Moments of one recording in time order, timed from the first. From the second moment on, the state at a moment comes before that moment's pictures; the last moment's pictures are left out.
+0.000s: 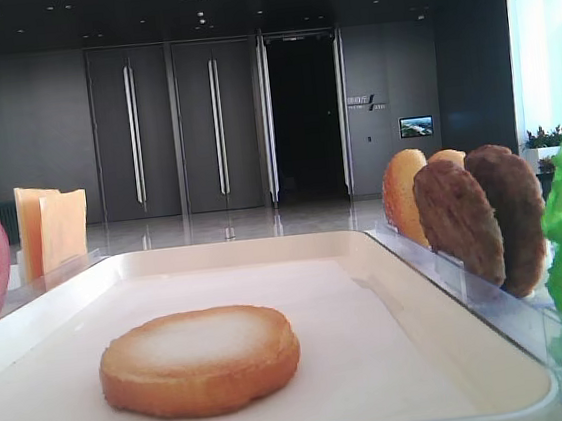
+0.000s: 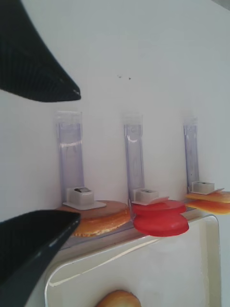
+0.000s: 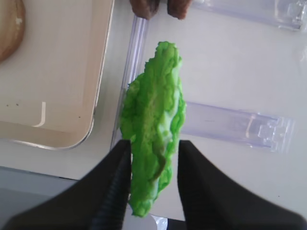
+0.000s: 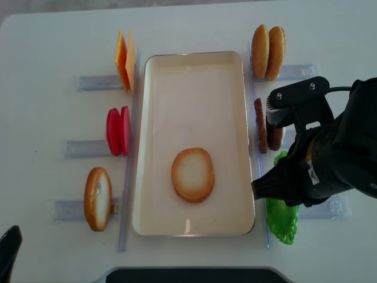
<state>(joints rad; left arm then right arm) 0.05 -0.02 -0.48 -0.03 1.11 0.07 0.91 1.29 -0.86 -0.19 1.06 0.74</state>
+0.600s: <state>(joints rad) 0.05 -0.02 -0.48 -0.03 1.11 0.07 0.91 1.29 -0.86 -0.21 1.06 0.68</state>
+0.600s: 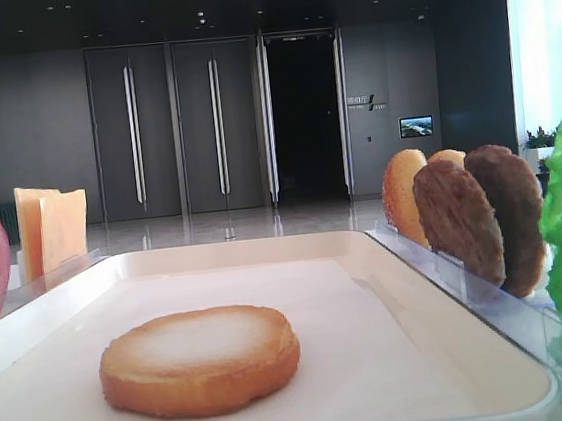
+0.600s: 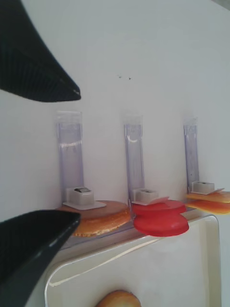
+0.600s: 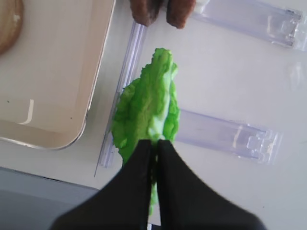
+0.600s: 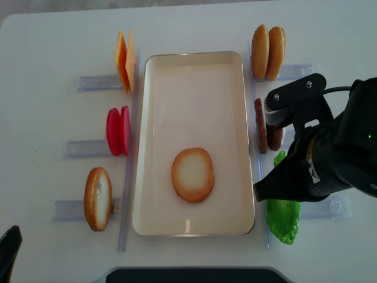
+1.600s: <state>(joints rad) 0.05 -0.02 -0.48 -0.03 1.11 0.07 0.91 1.29 -1.11 0.01 1.02 0.56</state>
